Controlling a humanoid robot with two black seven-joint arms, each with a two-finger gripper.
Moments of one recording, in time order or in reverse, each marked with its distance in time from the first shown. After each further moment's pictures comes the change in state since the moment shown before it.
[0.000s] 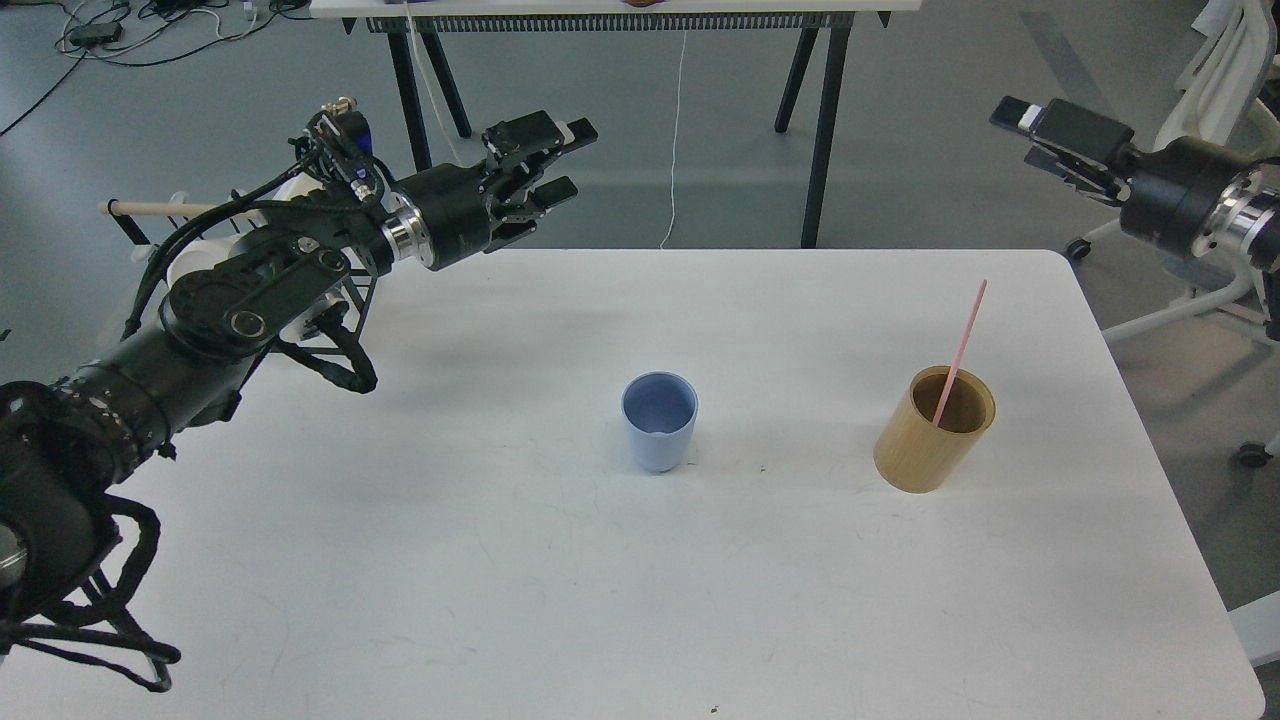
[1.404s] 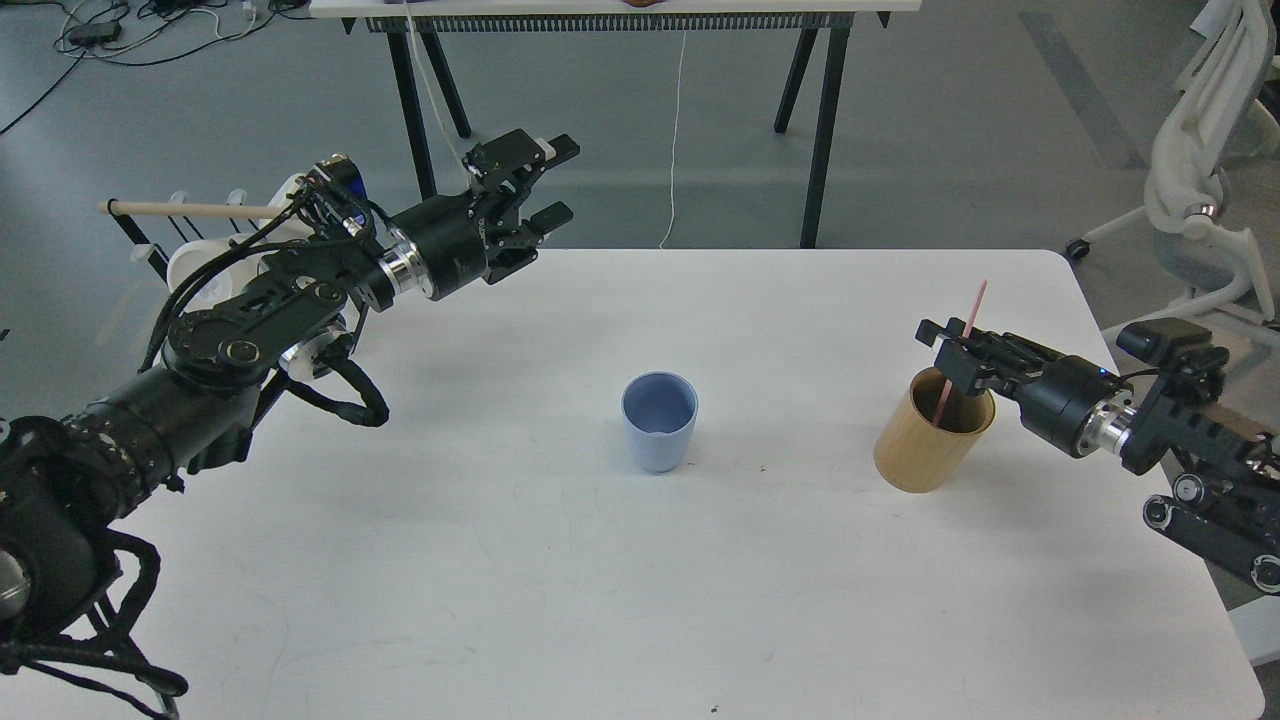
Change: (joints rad) left arm 0.070 0.000 0.000 -0.016 -0.117 0.004 0.000; right arm -0.181 0.093 -0.390 -0.014 -0.068 -0.543 0.000
